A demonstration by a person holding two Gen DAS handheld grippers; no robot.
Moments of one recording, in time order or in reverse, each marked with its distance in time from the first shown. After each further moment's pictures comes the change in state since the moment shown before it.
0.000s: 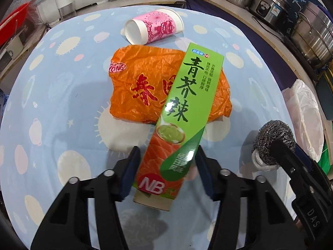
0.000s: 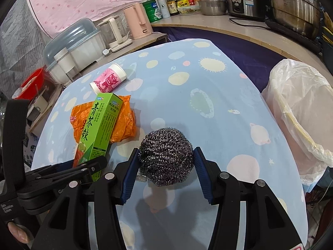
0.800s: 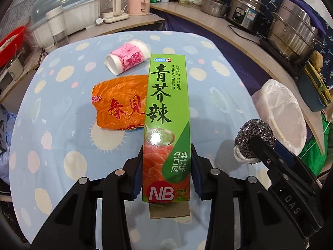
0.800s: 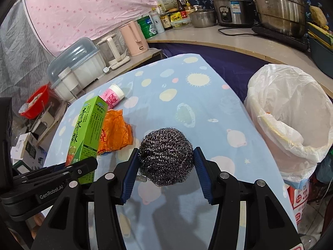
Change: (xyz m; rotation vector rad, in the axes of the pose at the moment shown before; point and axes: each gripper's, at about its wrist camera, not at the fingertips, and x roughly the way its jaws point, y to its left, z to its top) left arm -0.069 -0.052 -0.008 0.087 -0.106 -0.029; right arm -0.052 -0.031 -0.001 0.059 -0.099 0.034
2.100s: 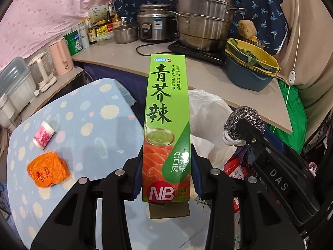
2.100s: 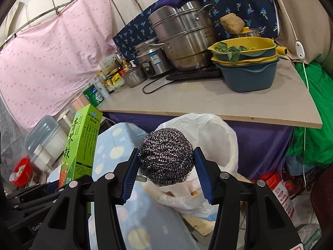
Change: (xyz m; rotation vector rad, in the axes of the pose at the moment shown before) left arm -0.044 -0.254 0.019 0.375 -0.147 -0.142; right arm -0.130 -0.198 0.043 0.286 -0.316 -0.183
